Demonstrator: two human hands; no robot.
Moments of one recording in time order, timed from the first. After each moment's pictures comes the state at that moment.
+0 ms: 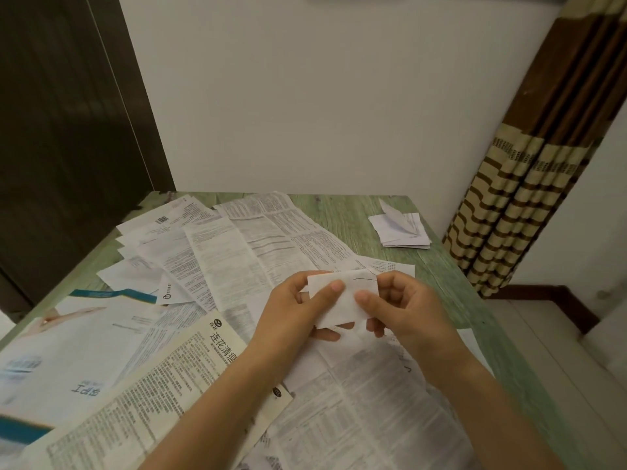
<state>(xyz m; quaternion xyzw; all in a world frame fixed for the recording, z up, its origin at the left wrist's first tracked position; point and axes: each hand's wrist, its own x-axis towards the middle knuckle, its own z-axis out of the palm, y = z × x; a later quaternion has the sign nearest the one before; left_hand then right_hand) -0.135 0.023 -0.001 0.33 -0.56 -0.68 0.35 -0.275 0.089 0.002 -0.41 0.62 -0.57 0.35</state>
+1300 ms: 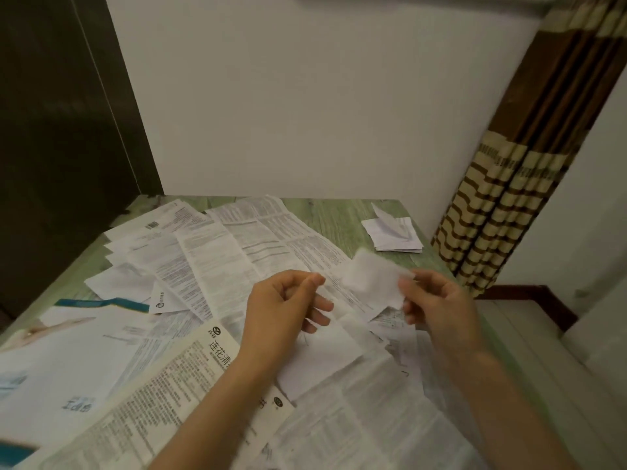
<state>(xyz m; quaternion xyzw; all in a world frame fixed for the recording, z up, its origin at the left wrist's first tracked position) -0.135 0.011 0.000 0.35 -0.58 -0.60 0.42 -0.301 0.088 0.004 -0.26 0.65 -0.66 0.28</state>
